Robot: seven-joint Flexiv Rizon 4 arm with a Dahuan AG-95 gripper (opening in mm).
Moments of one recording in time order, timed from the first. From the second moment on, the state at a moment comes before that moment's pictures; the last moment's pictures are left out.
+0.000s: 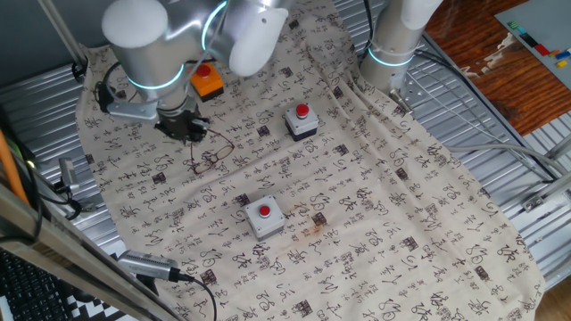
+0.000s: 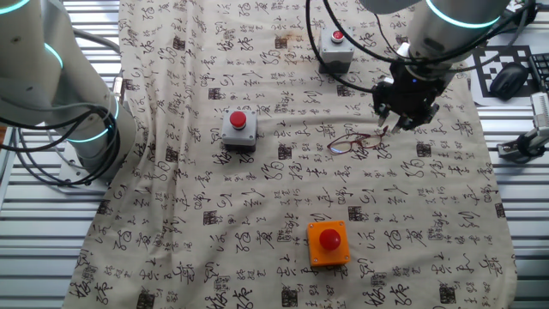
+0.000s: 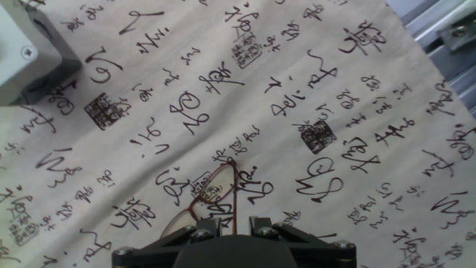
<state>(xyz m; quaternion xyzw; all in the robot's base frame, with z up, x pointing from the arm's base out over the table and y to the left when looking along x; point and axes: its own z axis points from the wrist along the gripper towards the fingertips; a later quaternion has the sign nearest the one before) 0.584 0.000 0.114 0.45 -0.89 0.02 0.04</state>
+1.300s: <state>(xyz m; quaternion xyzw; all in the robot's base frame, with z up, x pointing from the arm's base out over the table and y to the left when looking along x) 0.579 0.007 0.103 0.45 -0.89 0.01 0.04</state>
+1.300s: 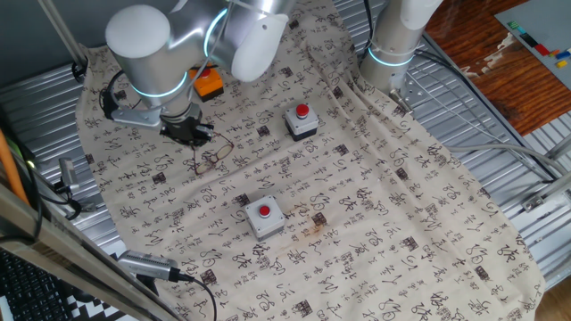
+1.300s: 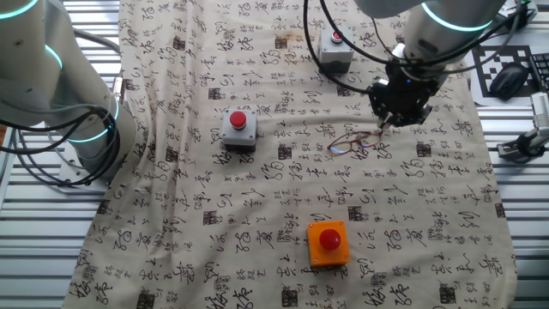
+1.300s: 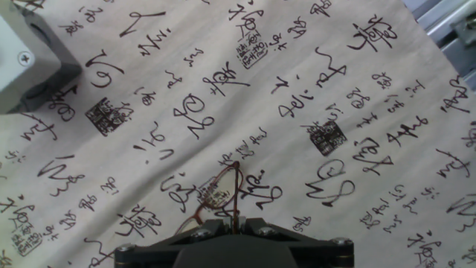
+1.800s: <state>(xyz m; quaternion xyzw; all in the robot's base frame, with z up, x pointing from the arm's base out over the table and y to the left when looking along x) 0.548 0.019 0.109 0.44 -0.90 0.00 0.04</state>
